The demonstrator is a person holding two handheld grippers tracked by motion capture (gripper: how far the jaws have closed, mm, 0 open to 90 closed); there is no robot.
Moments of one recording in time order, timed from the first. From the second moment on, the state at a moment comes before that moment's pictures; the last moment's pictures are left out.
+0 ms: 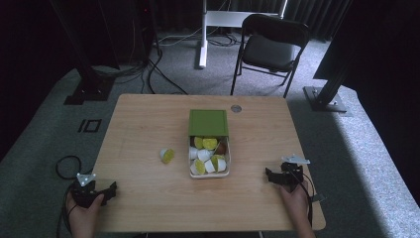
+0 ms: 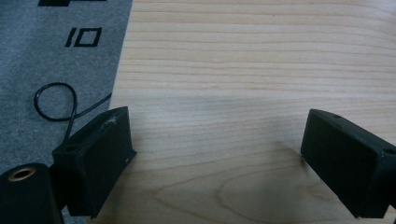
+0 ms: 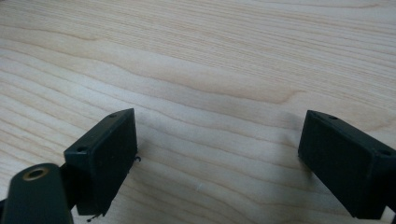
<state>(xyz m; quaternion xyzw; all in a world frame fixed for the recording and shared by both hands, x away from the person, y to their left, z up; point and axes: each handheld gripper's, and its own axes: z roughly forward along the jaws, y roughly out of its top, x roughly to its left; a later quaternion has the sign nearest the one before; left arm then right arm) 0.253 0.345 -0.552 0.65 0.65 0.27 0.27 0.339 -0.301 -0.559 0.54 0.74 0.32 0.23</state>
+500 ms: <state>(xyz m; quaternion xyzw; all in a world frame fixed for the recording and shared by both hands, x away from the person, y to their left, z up) 0.260 0.334 -0.552 0.63 0.68 0.28 0.25 0.339 -0.301 -0.559 0.54 0.74 0.32 0.23</state>
